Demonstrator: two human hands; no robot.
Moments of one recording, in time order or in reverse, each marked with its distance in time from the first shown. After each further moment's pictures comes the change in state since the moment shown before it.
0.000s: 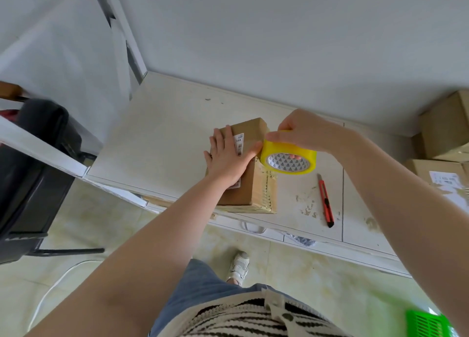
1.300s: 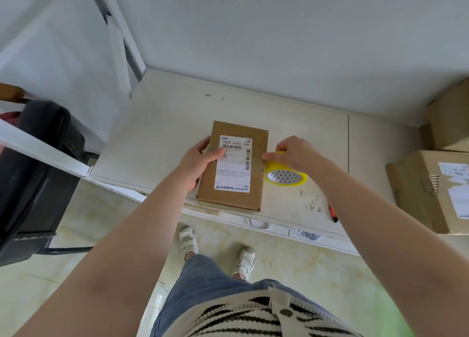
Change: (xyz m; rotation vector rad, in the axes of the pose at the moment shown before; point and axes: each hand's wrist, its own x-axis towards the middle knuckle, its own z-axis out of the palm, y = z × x) left_hand 0.007 -0.062 -0.045 -0.782 -0.244 -0.223; right_hand 0.025 0.039 0.087 0.214 0.013 0.243
